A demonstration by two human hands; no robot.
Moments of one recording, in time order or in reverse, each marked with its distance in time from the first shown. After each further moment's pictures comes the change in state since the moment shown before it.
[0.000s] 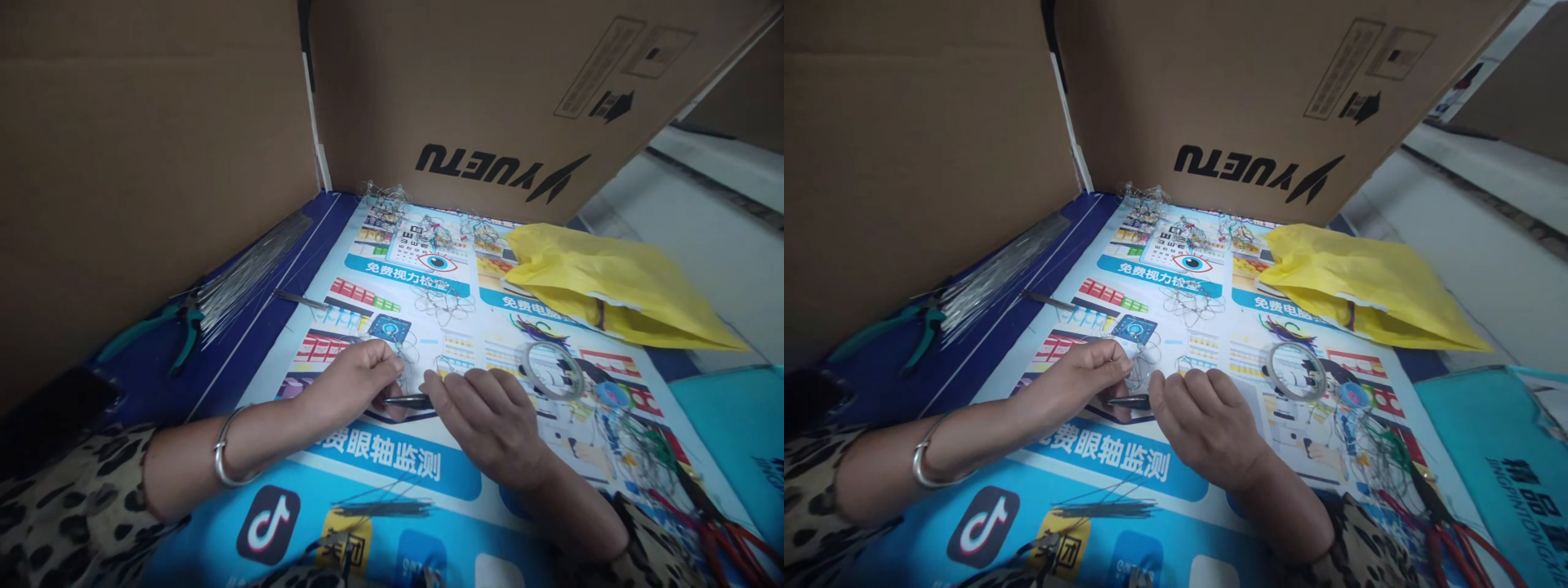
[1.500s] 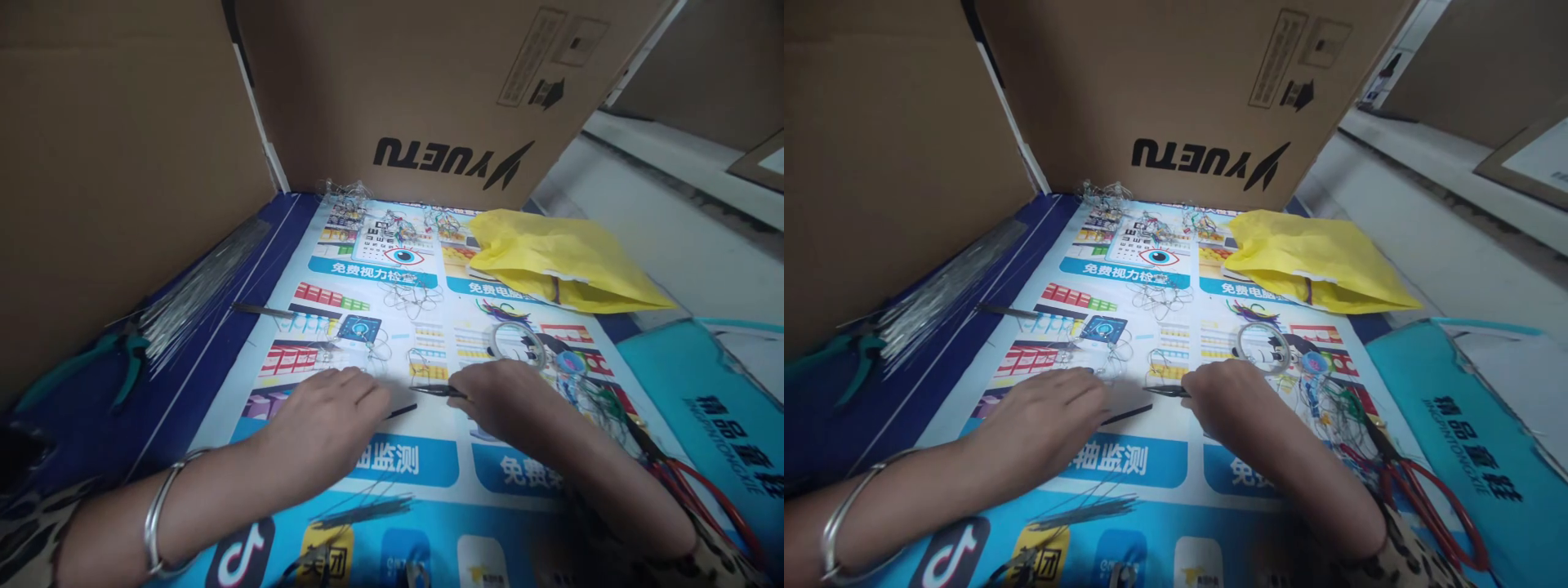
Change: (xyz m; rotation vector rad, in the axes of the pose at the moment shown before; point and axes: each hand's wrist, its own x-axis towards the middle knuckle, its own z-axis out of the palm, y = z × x) left_hand -0.020 -0.003 0.004 1.469 -0.033 0.678; right_hand -0.003 0.035 -0.026 0.237 -0.963 0.443
